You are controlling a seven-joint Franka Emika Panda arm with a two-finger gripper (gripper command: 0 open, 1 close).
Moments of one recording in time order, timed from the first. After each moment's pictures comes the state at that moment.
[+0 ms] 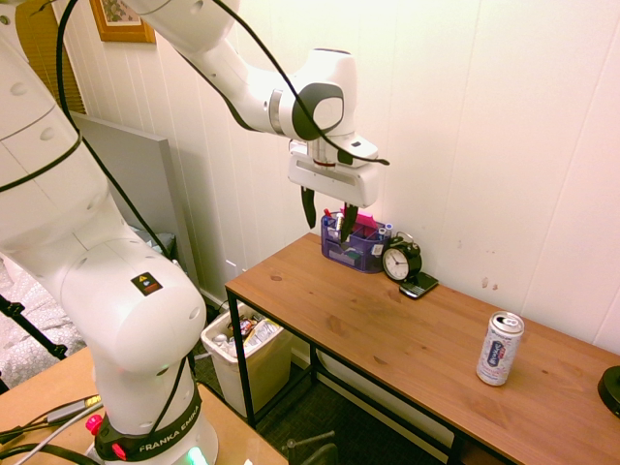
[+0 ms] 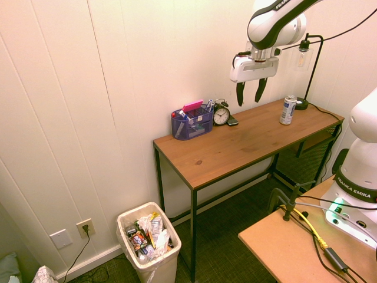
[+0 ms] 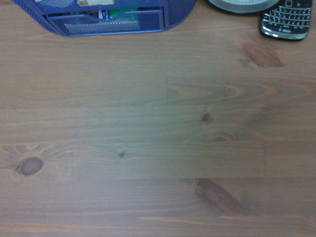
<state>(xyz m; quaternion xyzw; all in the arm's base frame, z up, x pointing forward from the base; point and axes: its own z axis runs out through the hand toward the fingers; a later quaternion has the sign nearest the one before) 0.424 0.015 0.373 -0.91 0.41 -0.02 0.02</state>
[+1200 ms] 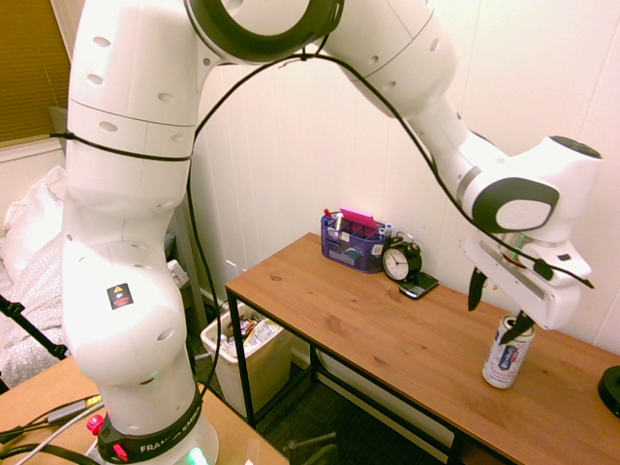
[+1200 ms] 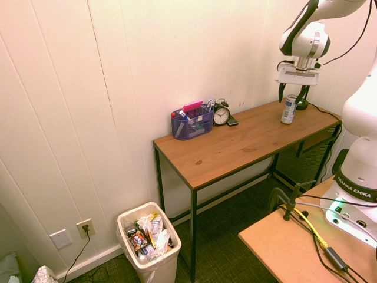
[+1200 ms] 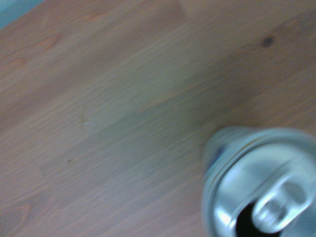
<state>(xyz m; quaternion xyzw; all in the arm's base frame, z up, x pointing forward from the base) 0.460 -0.353 0.283 -0.77 0.64 0.02 0.05</state>
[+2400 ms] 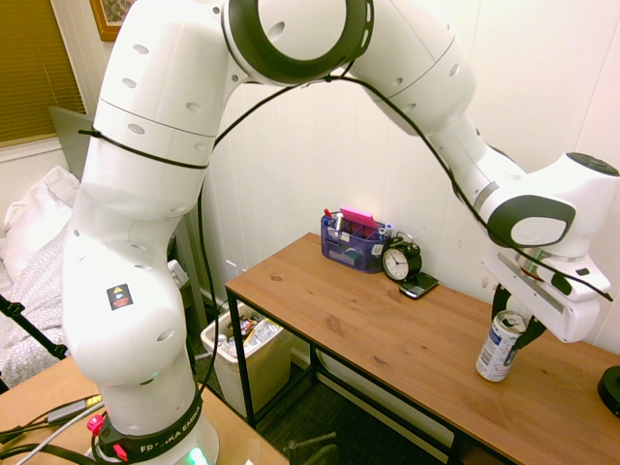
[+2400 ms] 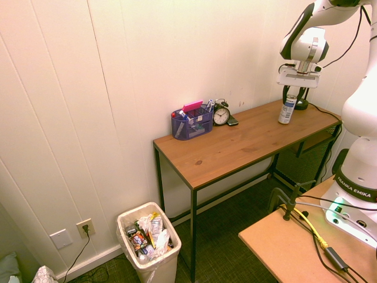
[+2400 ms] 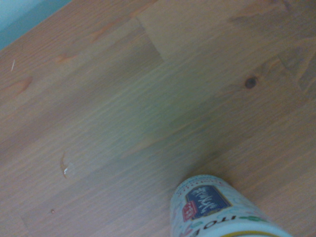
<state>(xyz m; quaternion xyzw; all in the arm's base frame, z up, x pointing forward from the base) 0.486 -0.361 0.263 -0.77 0.64 0.00 0.05</state>
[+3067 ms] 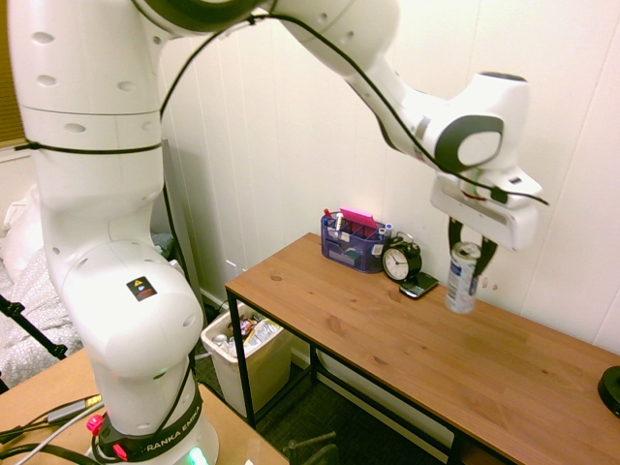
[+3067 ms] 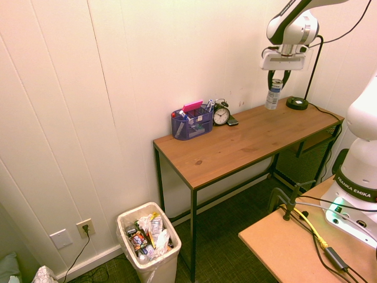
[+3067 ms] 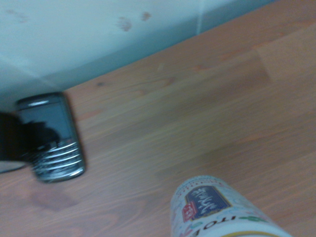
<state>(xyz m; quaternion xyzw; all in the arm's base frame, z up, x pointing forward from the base) 0.509 -0.179 0.385 -0.83 0.55 -0.06 0.01</state>
